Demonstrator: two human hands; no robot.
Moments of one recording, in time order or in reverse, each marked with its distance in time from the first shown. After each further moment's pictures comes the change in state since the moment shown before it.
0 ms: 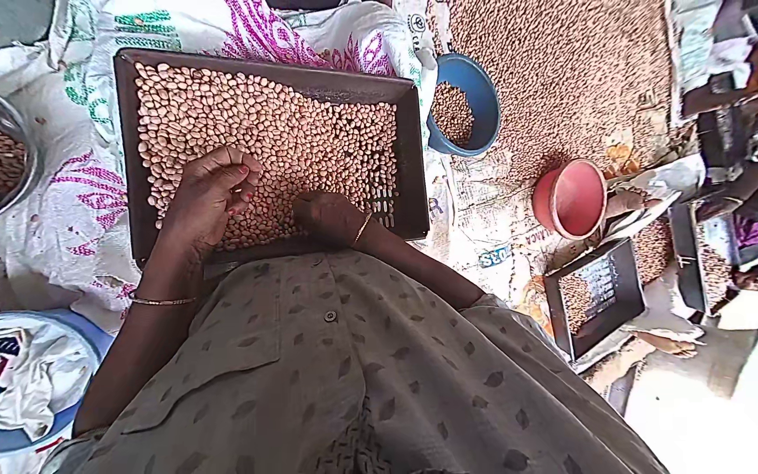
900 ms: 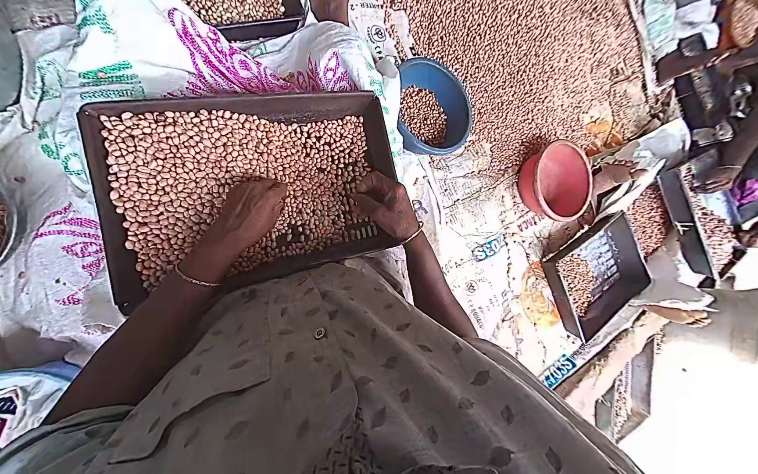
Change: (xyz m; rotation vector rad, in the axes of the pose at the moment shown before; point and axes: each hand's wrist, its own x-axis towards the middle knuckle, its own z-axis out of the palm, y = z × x) left_hand 0.070 -0.036 0.048 1.341 -0.387 0.473; right_hand -0.093 0.059 -0.034 0.750 0.662 0.452
